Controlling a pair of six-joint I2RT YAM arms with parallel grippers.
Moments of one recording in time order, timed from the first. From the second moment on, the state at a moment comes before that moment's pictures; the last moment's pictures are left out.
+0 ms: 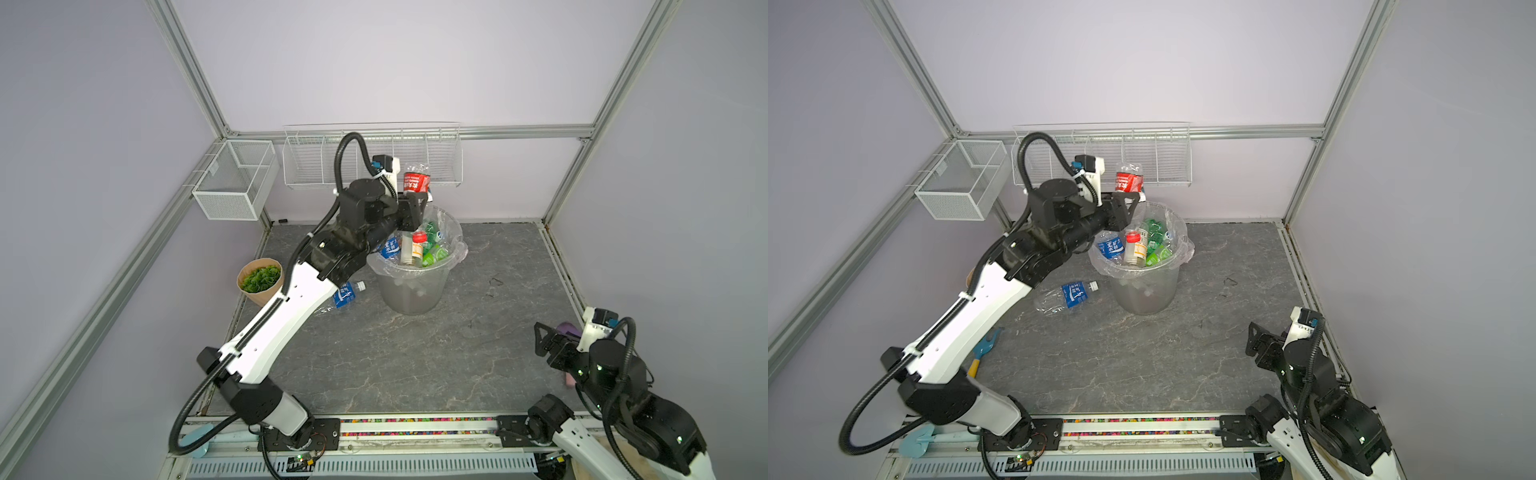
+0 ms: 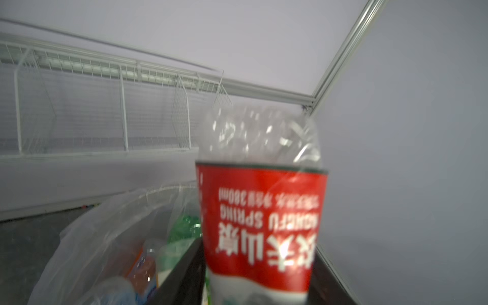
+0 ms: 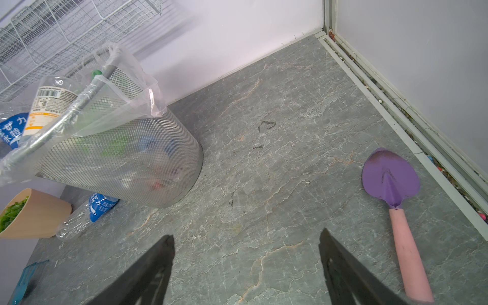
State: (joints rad) left arm -0.77 1.62 1.99 -0.53 -0.10 -0.39; right arm 0.56 0.29 0.88 -1.09 0.44 0.67
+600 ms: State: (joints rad) left arm -0.78 1.22 1.61 -0.54 -0.21 -0.42; right arm 0.56 0.26 0.90 -1.11 0.44 0.68
